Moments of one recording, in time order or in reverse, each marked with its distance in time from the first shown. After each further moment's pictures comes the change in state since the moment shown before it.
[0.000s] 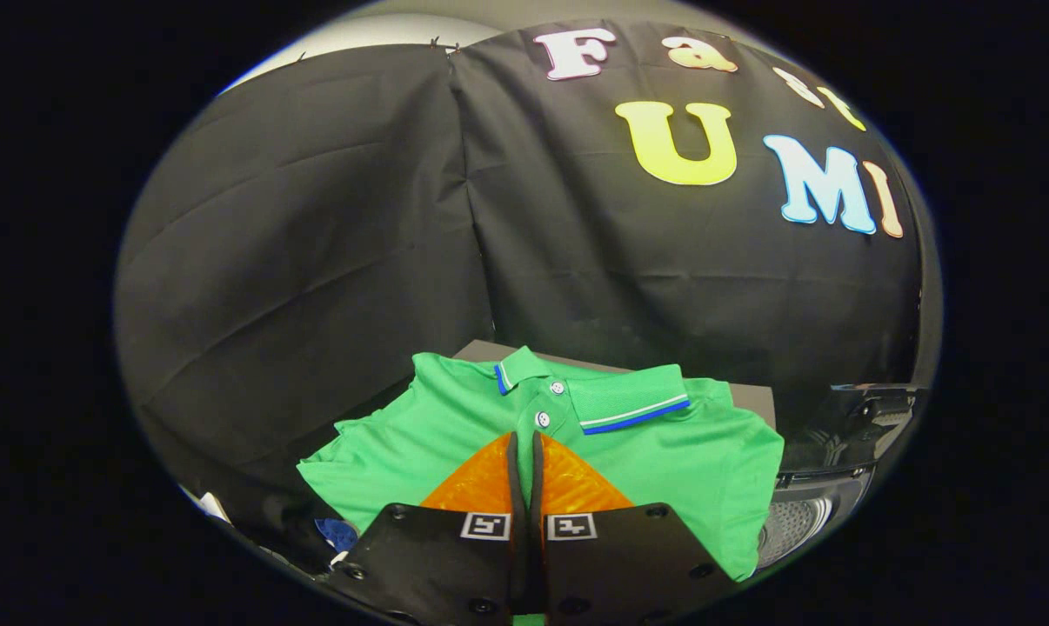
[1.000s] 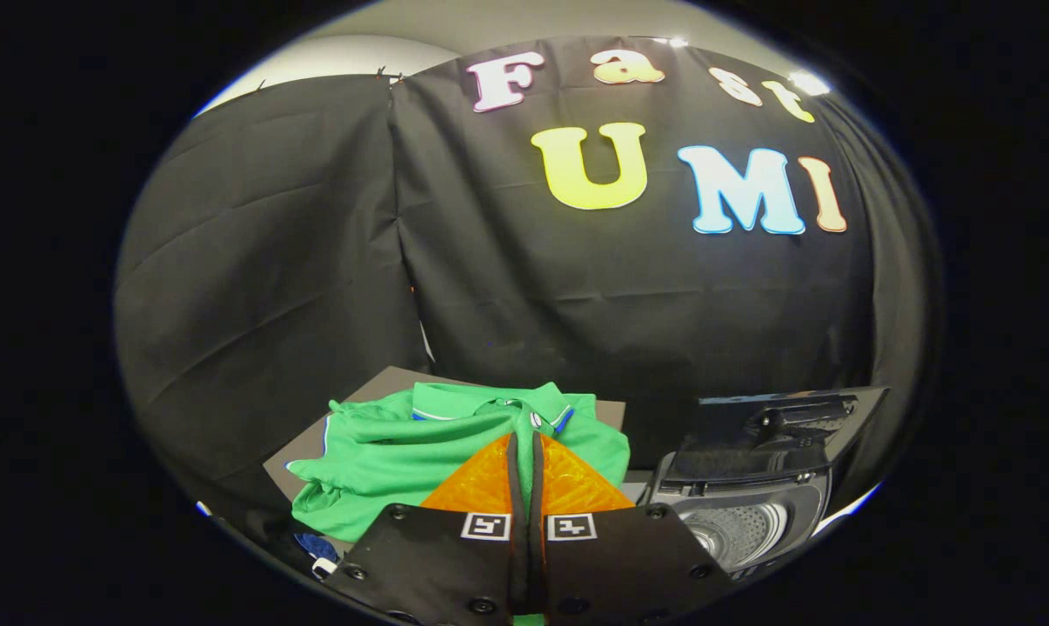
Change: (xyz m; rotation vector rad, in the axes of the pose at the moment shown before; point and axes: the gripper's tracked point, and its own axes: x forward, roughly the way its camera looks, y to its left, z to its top) arm -0.073 -0.127 0.010 0.063 -0.076 -0.161
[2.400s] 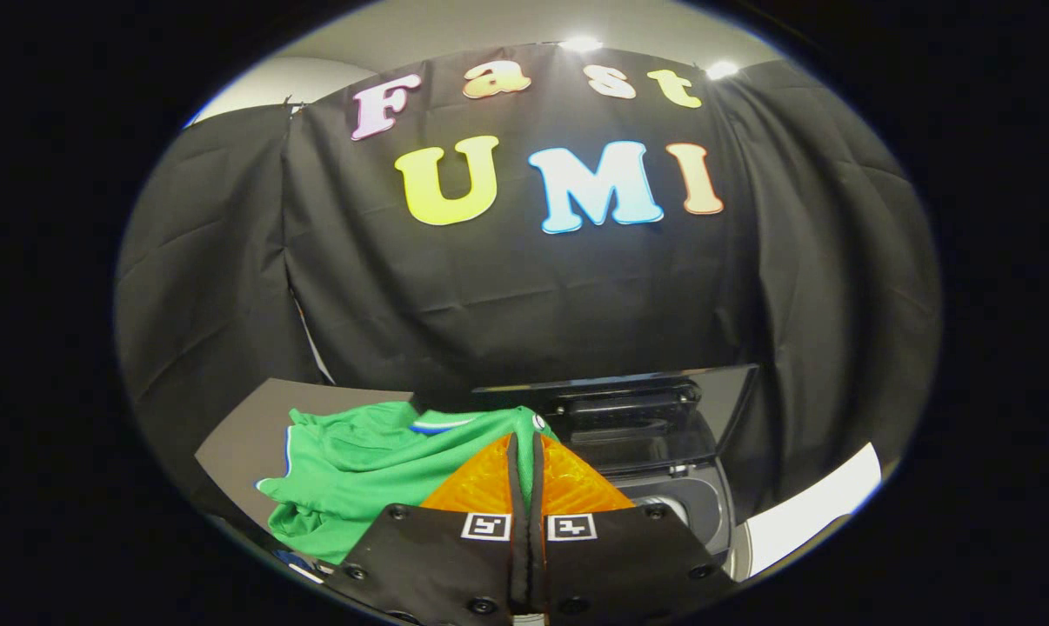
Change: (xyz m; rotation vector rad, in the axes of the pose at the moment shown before) arm -0.076 -0.210 -0.028 0.103 -0.038 -0.299
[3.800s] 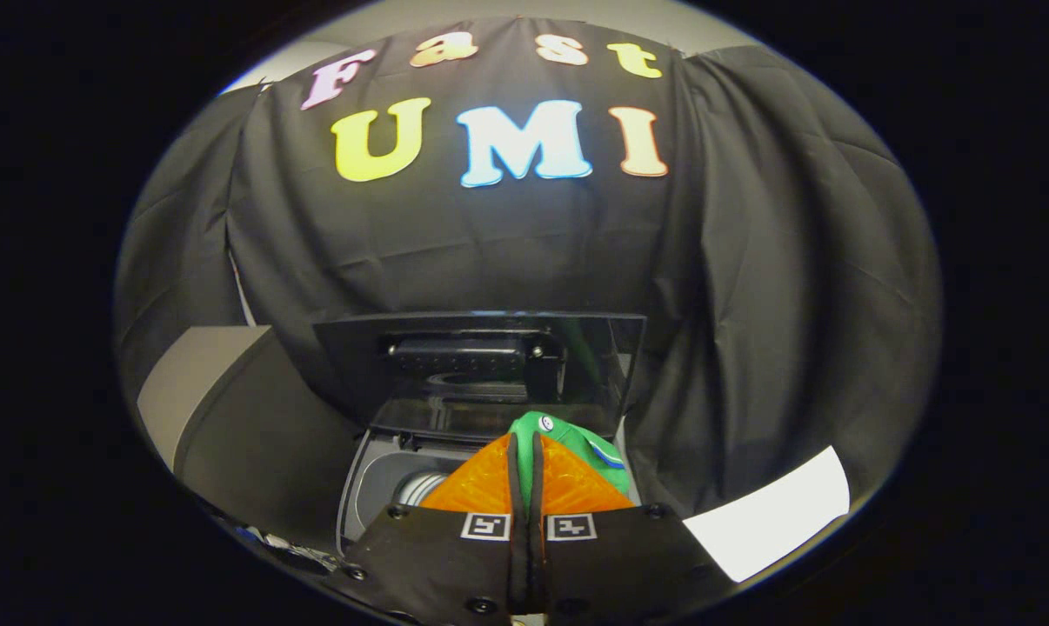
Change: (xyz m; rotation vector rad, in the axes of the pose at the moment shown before) arm 0.034 -0.143 -0.066 -0.056 0.112 -0.088
